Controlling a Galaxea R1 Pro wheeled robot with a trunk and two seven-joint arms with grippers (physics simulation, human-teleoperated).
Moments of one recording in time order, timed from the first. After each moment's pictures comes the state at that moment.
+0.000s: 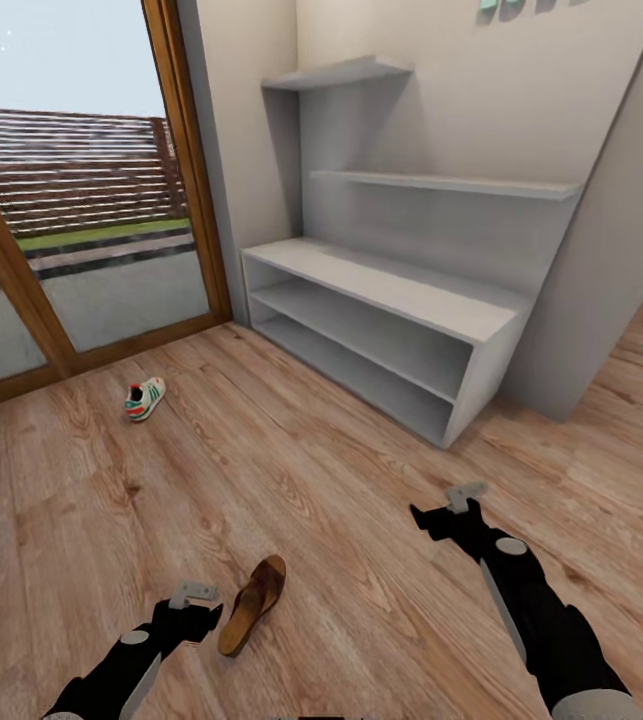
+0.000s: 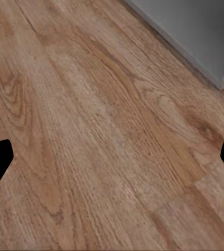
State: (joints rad) left arm -0.48 0.08 -0.02 -0.44 -0.05 0.02 -0.16; right arm -0.45 -0.08 0.00 -1.13 0.11 0.33 0.25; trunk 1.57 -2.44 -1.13
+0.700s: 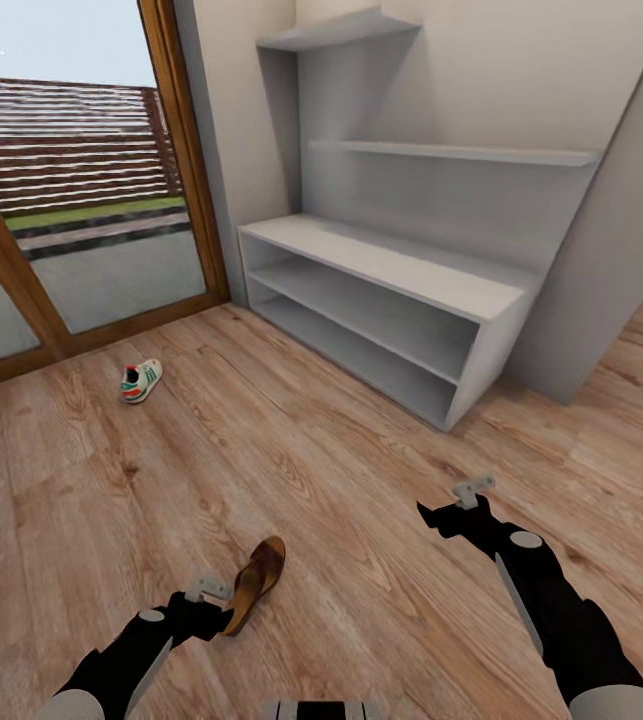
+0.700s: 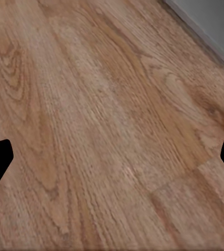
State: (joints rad) left arm -0.52 0.08 -0.11 -0.46 -0.12 0.16 -0.22; right arm -0.46 -0.13 0.00 -1.15 0.11 0.36 0.33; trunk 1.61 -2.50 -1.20
